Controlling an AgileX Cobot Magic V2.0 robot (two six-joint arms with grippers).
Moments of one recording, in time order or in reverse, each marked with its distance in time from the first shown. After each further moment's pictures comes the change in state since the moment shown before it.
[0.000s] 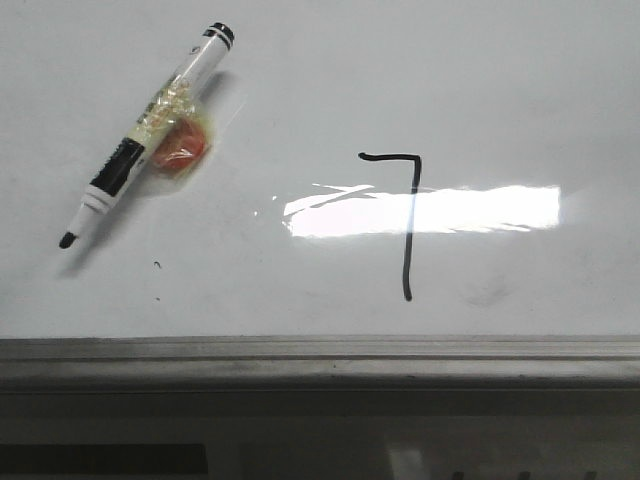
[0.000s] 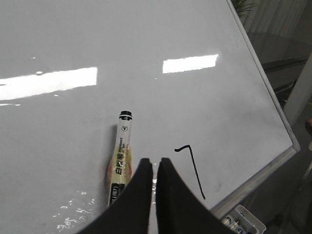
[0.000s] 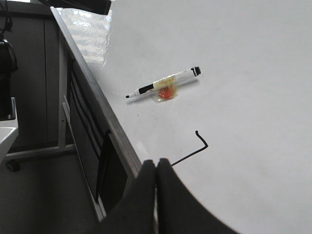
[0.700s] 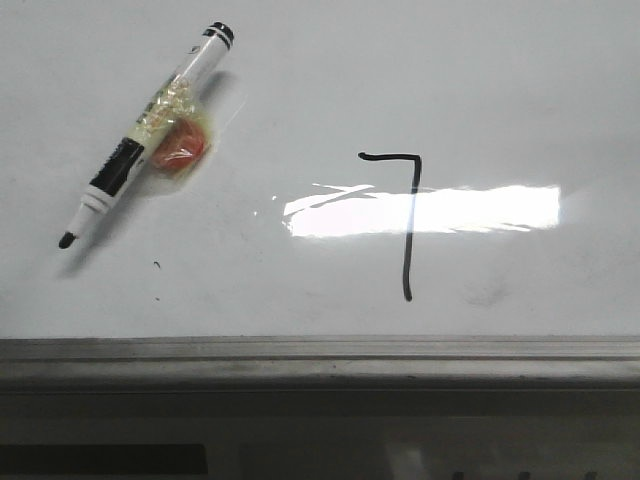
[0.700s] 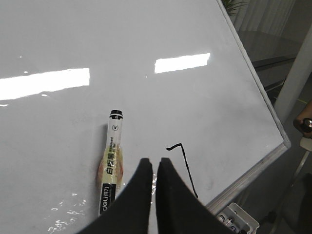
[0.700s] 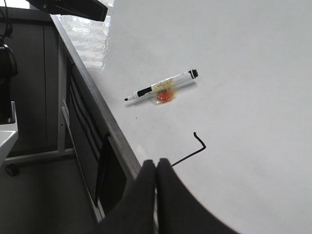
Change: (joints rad) left arm 0.000 0.000 0.003 0.000 0.029 0.002; right arm 0.000 -0.016 0.002 0.000 0.002 0.000
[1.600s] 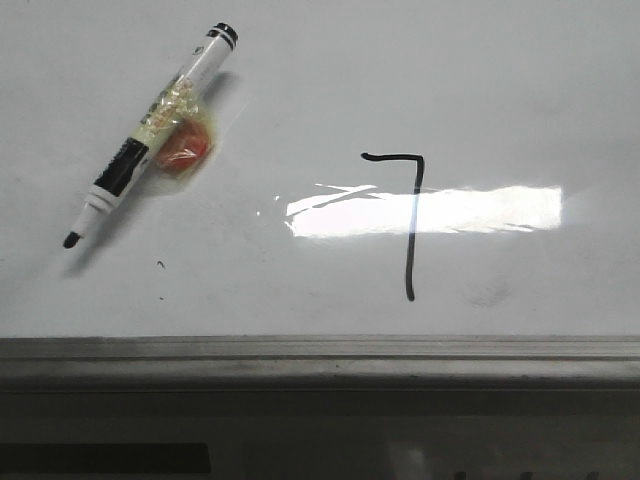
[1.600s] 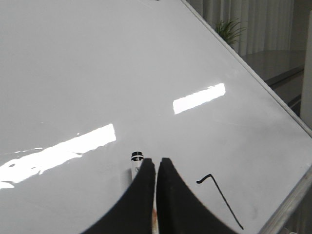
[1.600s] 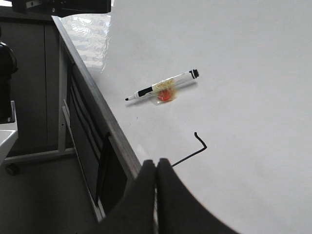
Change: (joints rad) left arm 0.253 -0.002 0.119 0.741 0.205 -0.479; right arm 0.000 0.000 0.000 0.000 0.002 0.000
